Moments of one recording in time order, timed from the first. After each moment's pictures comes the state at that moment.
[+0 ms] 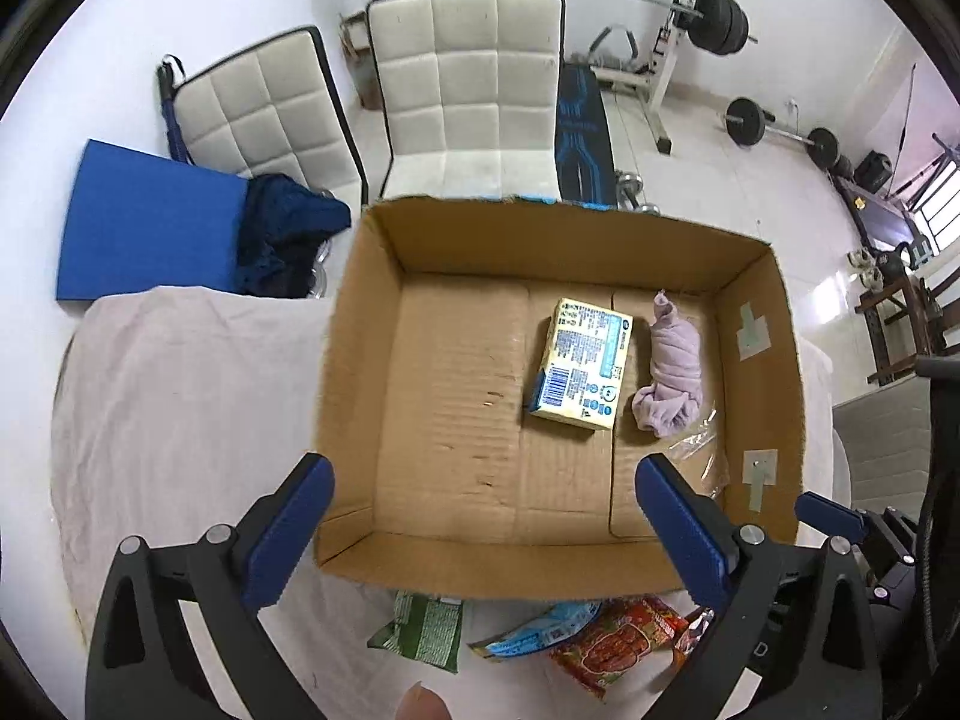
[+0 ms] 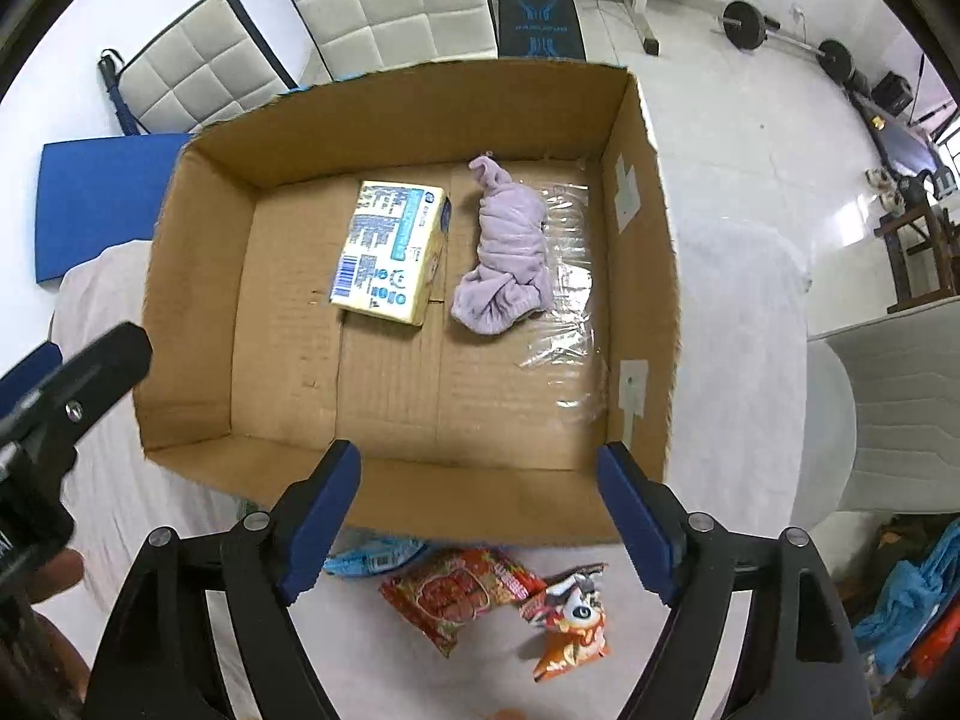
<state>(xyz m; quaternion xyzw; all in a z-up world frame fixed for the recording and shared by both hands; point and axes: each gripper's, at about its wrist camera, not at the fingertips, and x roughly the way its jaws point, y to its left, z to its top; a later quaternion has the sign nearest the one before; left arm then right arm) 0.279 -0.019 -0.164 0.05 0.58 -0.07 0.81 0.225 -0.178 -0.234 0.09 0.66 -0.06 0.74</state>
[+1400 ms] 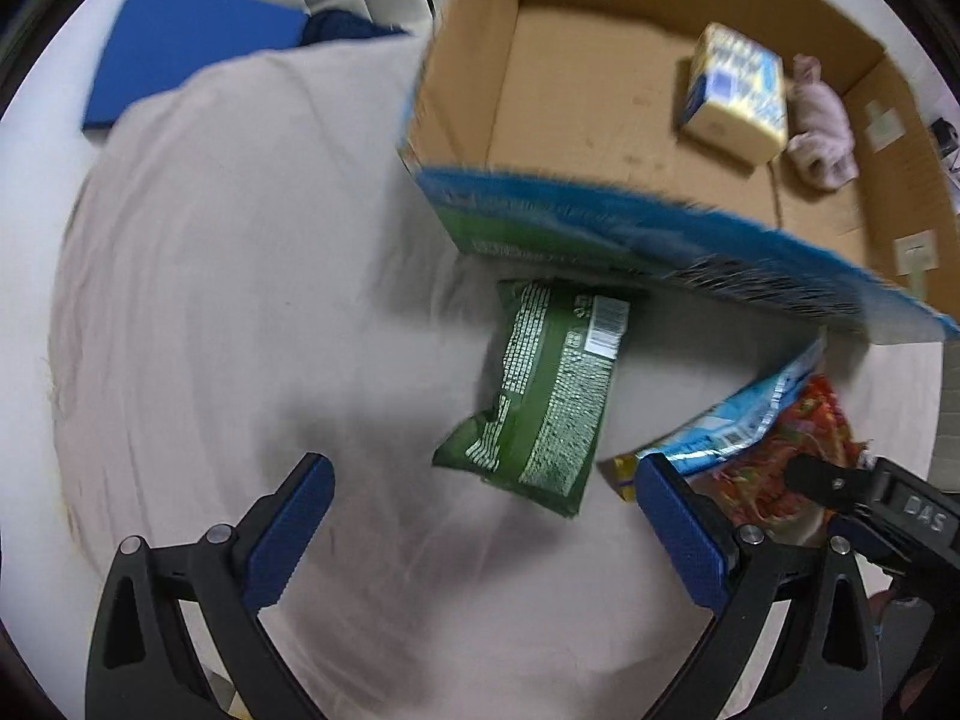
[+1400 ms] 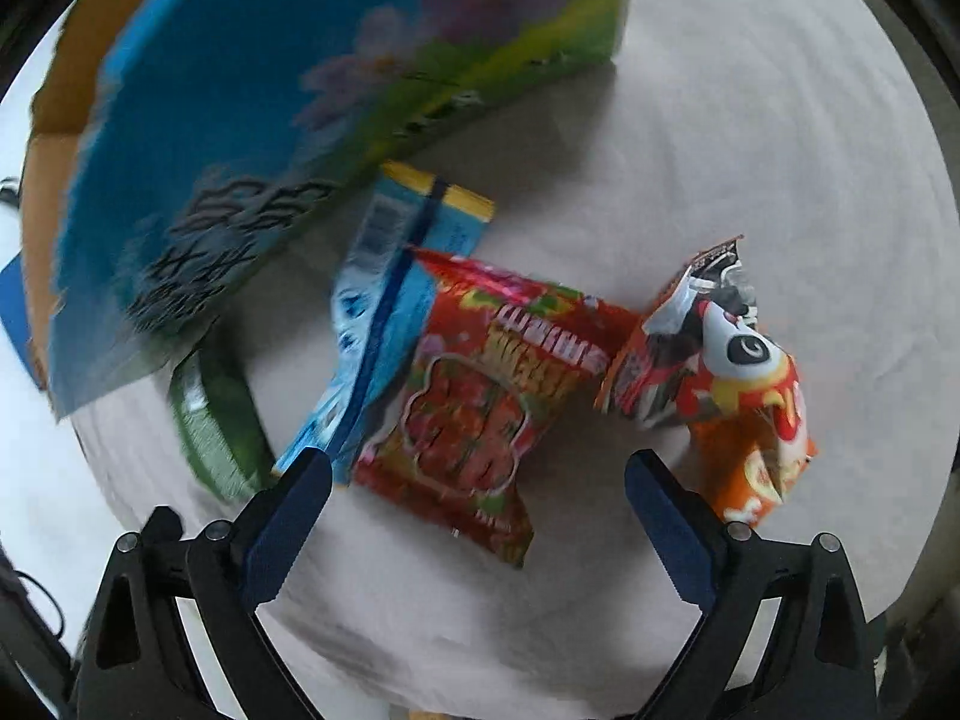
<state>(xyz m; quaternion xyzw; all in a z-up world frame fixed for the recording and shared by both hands) 0.180 0.054 -0.314 0.06 0.69 0.00 0.72 0.105 -0.176 -0.389 0.33 0.72 -0.13 0.59</state>
